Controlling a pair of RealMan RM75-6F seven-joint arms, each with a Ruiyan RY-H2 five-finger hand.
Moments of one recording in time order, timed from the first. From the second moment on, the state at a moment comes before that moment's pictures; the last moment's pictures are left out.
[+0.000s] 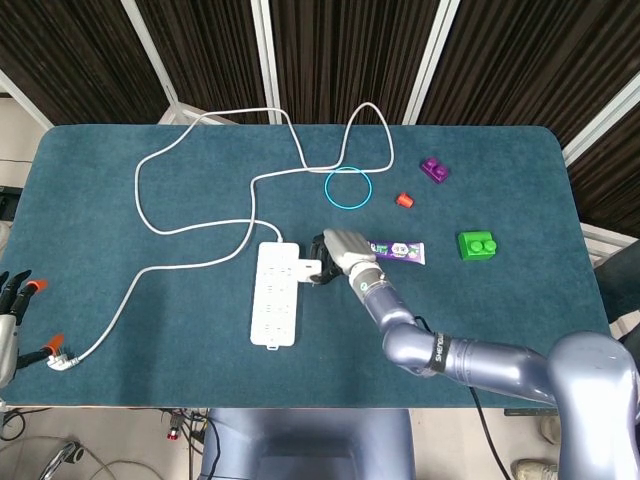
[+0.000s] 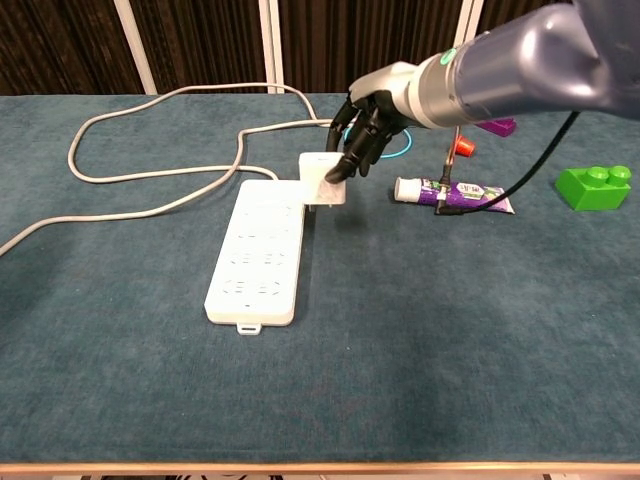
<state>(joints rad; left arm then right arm) -0.07 -1.17 -0.09 -1.62 1.42 1.52 0.13 1.24 -1.53 0.35 -1.46 -0.10 0.72 -0.49</state>
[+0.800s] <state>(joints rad) -0.07 -1.17 -0.10 -1.62 1.41 1.52 0.12 1.22 -1.71 0.38 -1.33 -0.30 0.83 -0.33</state>
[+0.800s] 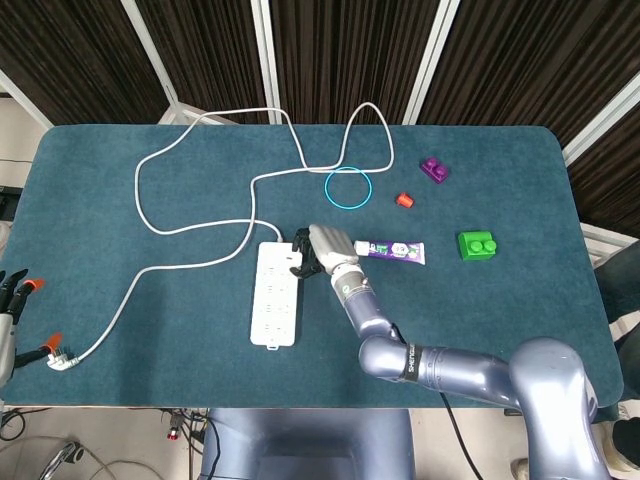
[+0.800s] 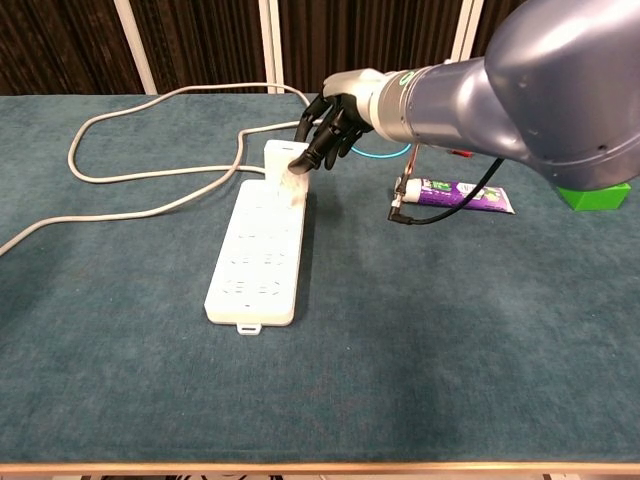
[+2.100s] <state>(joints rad) -0.07 -1.17 -0.10 -1.62 1.40 1.53 0.12 1.18 -1.76 0.38 -1.26 -0.36 0.79 -0.32</state>
